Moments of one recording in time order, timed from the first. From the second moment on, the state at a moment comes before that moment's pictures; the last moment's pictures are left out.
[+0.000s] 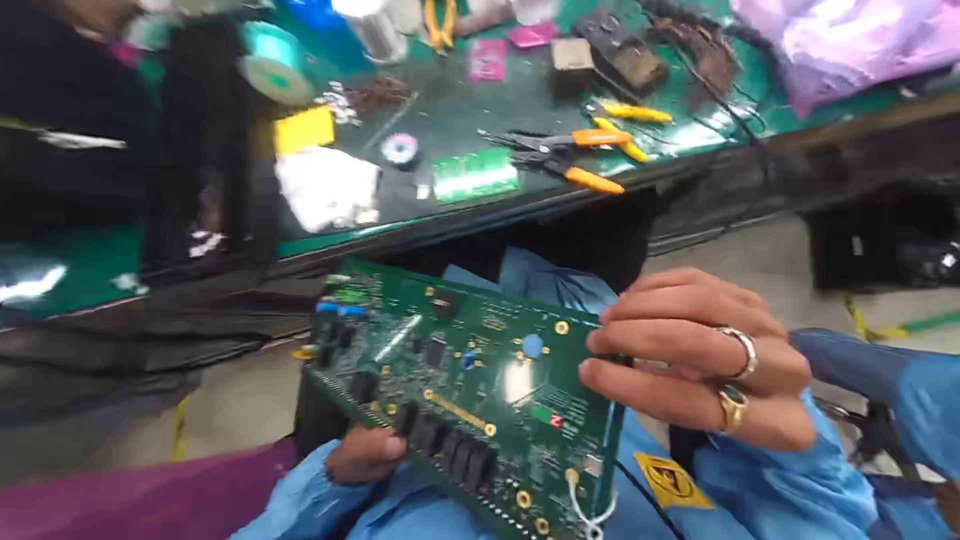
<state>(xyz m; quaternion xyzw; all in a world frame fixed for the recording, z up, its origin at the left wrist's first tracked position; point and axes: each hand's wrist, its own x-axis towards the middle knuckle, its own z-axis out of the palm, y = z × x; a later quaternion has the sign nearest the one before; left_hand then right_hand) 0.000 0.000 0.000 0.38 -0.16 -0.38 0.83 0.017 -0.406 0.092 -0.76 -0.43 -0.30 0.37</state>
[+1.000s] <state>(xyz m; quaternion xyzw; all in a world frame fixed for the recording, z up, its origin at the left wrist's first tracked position) 0.011 -0.091 0.071 0.36 -0.14 -0.39 0.84 -0.018 -0.414 0.073 -0.73 -0.36 -0.34 0.47</state>
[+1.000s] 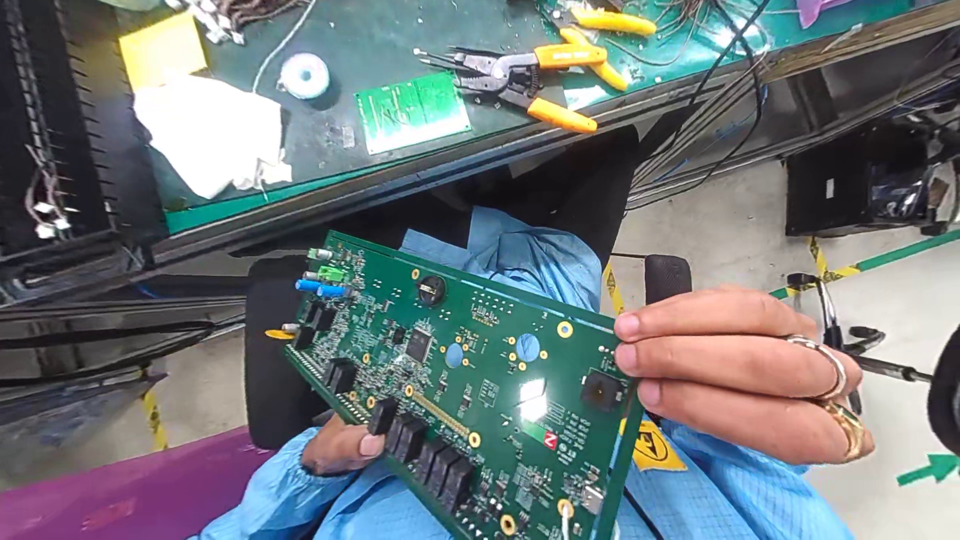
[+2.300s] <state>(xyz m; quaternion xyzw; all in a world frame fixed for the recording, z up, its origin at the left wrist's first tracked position) 0.015 -0.049 0.037 0.51 -0.27 -0.35 0.74 -0.034 -0.426 0.071 -0.81 -0.35 -0.28 0.39</state>
